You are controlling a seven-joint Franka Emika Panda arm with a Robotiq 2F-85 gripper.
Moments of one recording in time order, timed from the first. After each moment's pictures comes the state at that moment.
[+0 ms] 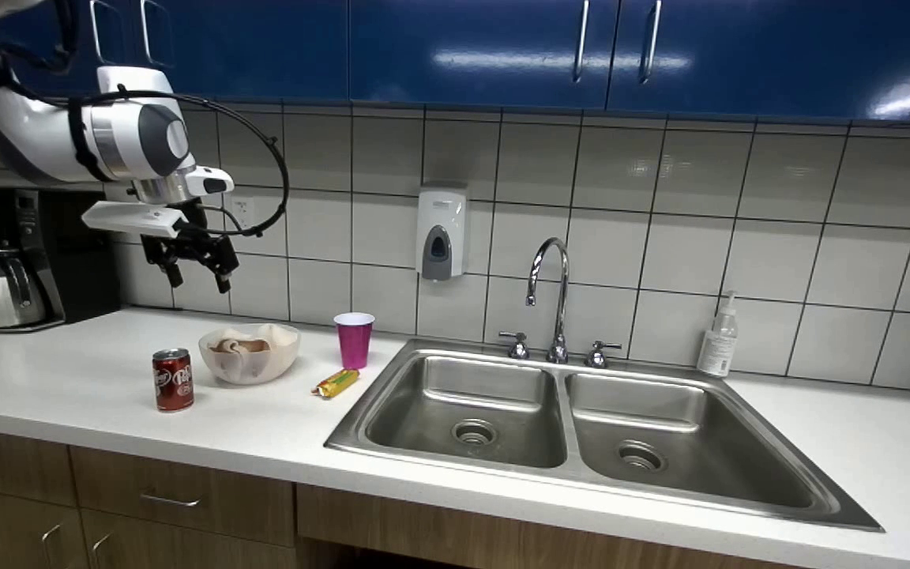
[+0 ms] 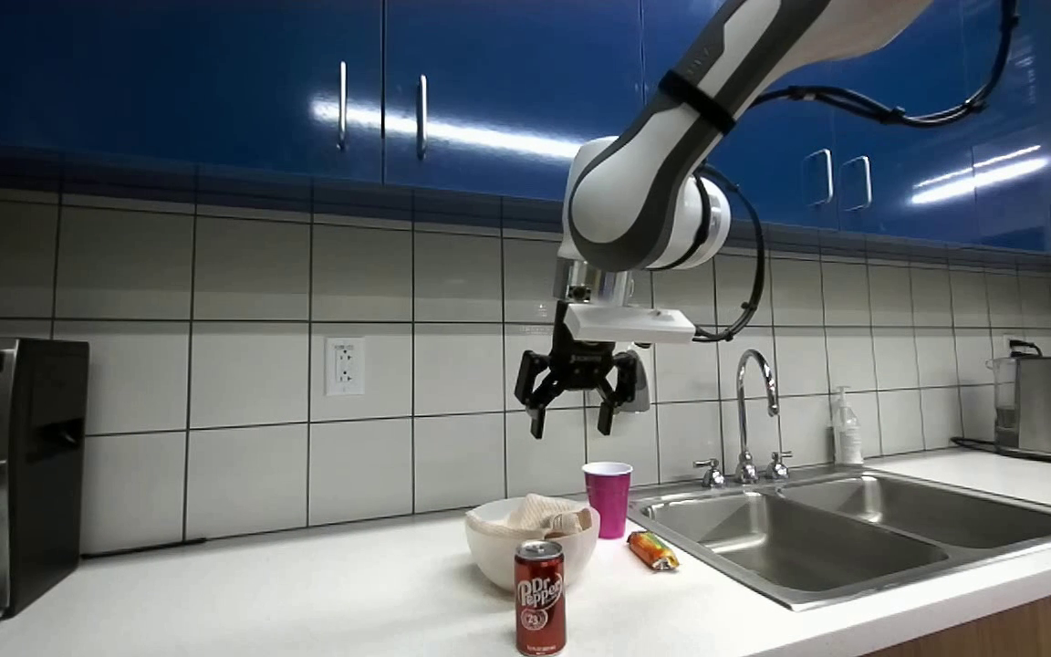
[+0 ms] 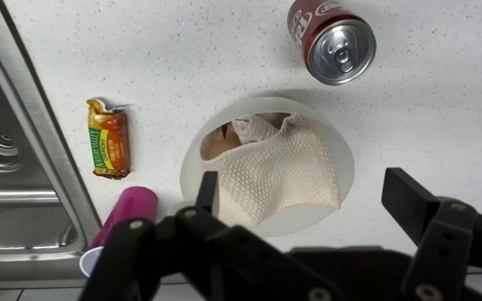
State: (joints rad) arm 0.28 0.05 0.05 -2.23 -0.16 2.60 0.39
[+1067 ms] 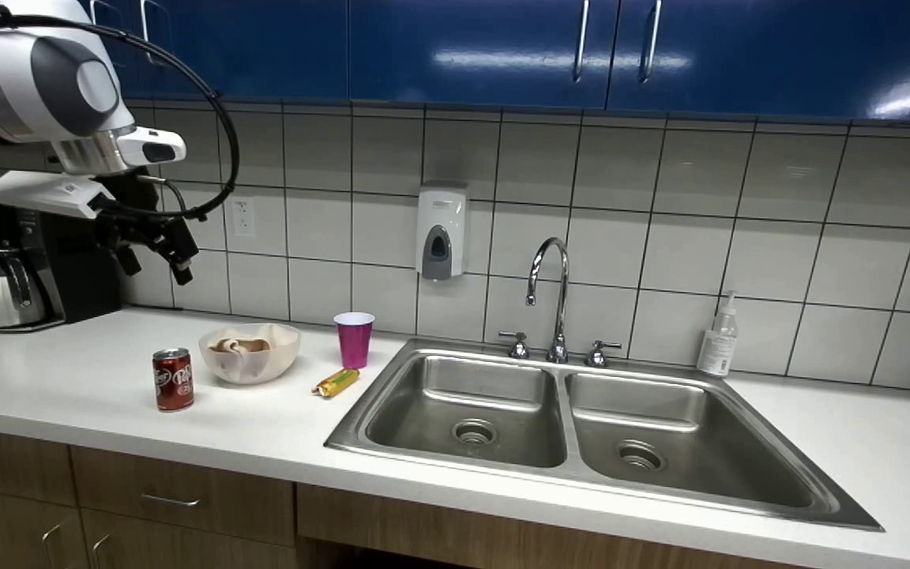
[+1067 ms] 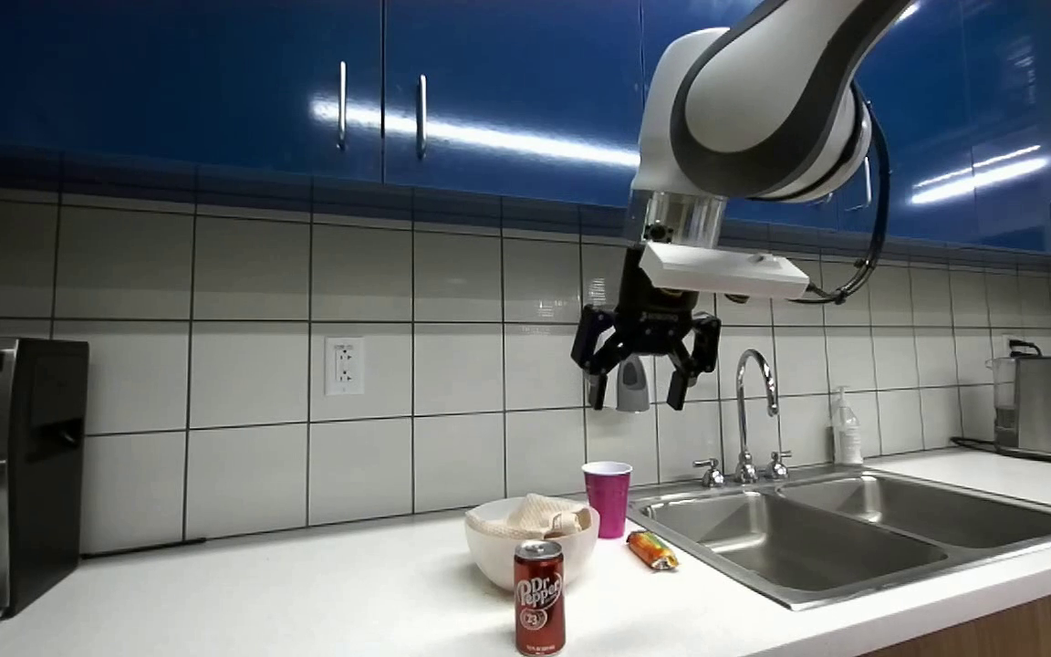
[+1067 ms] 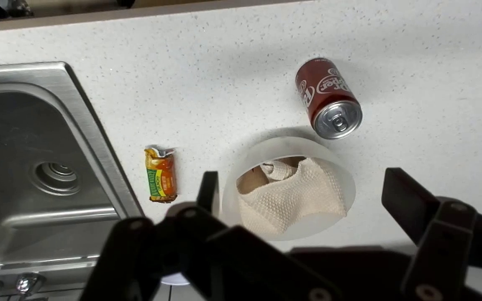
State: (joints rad) arm 0.19 -0.36 0.18 -2.59 -0.12 2.60 0.49
